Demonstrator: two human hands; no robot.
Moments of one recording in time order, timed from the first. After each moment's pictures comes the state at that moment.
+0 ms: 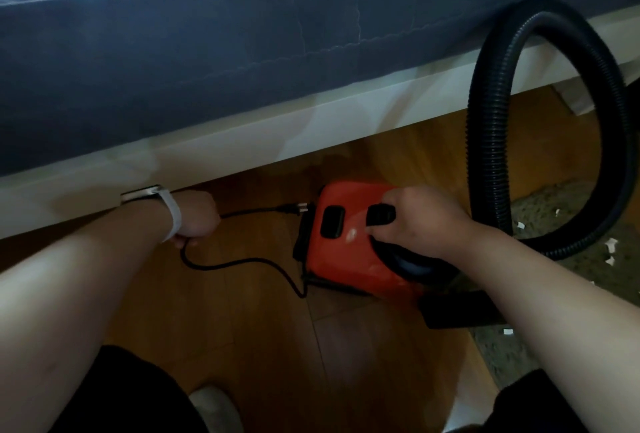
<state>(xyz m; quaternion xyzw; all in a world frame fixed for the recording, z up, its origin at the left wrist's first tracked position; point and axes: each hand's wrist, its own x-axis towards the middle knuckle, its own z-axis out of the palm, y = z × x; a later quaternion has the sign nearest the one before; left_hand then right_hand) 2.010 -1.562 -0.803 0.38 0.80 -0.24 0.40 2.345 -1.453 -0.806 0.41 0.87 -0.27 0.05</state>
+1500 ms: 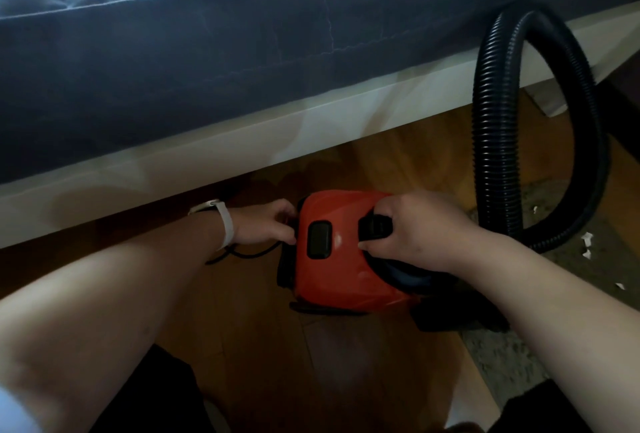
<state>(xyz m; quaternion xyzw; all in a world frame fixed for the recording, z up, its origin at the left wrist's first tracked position) 2.078 -1.528 -0.848 0.50 0.66 -0.04 0.56 2.369 -1.473 -0.774 0.39 0.88 -0.26 0.00</state>
